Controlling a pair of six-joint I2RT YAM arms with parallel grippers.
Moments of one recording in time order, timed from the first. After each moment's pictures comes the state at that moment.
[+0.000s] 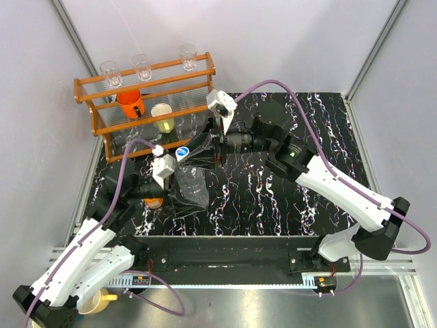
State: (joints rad) left arm -0.52 0.67 0.71 -0.09 1.02 -0.16; right arm 0.94 1.42 1.57 0.00 -0.76 0.27
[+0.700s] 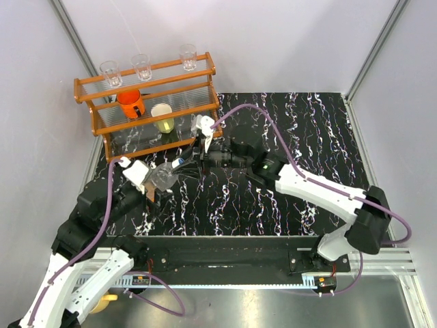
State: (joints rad) left arm -0.51 0.44 0.90 -0.76 0.24 0.10; right arm 0.97 1.47 1.33 0.15 -0.51 0.13
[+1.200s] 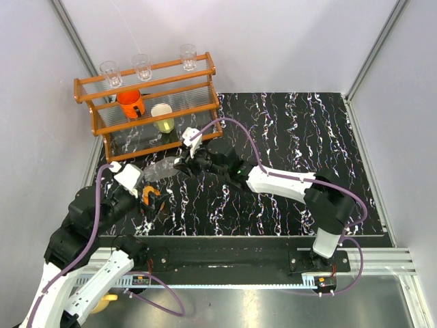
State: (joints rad) left arm -0.51 0.37 0.93 -0.85 0.11 0.08; right arm 0.97 1.77 1.21 0.40 -0.21 0.01
